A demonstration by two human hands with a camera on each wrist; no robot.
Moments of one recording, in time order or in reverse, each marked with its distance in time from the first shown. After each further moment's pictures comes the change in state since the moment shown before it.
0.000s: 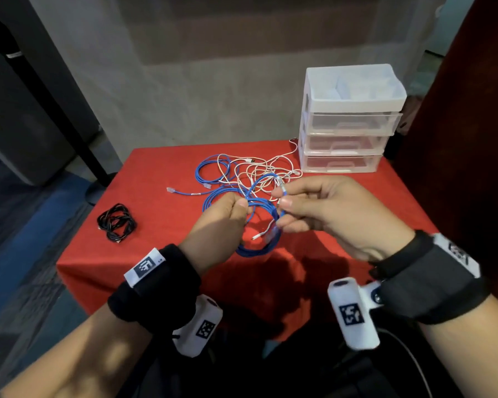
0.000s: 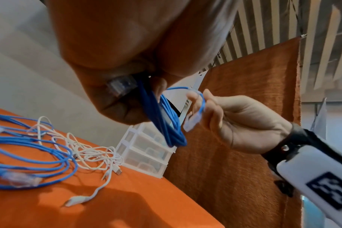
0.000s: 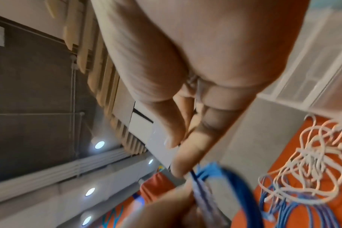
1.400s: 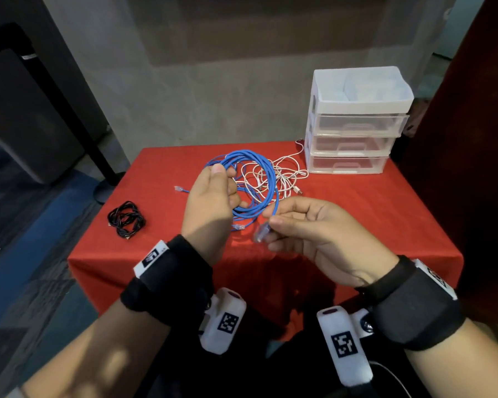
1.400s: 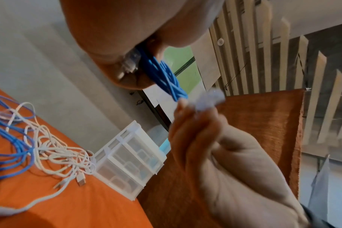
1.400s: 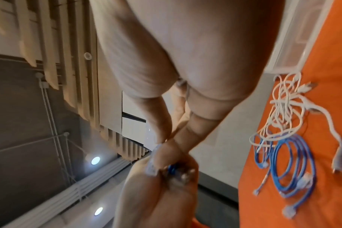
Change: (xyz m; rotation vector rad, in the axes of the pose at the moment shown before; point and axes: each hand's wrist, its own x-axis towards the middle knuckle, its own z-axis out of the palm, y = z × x) left_hand -0.002 0.031 -0.005 -0.615 0.368 0.082; right_hand -0.020 0.022 0.028 0.278 -0.177 0.048
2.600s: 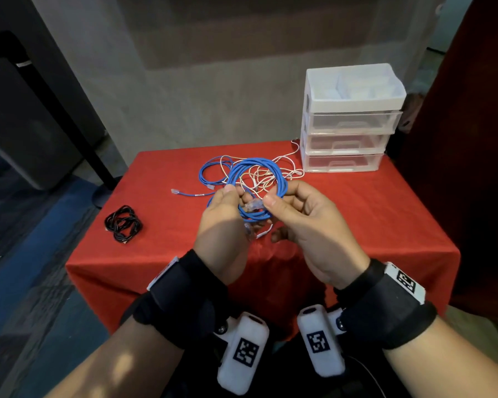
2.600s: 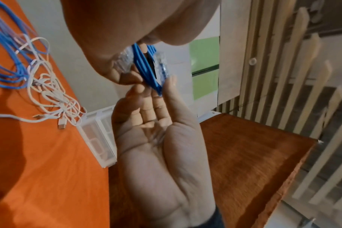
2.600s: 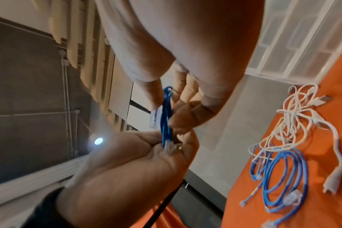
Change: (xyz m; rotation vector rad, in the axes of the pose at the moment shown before) left_hand -0.022 -0.009 0.025 -0.254 0.034 -0.269; right_hand 0.013 0.012 0.010 -0.090 0.267 -0.241
